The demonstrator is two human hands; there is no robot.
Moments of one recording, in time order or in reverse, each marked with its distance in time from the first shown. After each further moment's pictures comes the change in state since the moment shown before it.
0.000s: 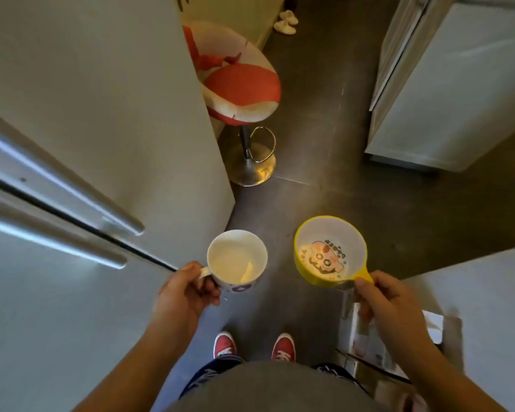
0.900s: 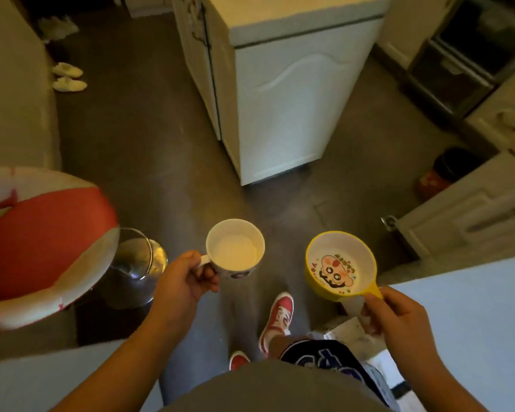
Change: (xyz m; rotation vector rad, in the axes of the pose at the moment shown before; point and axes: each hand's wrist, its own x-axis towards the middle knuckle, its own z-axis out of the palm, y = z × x) left_hand 0.379 0.061 0.379 0.309 -0.594 -0.251; right_hand 0.257 -0.029 -0.115 0.124 0.715 0.296
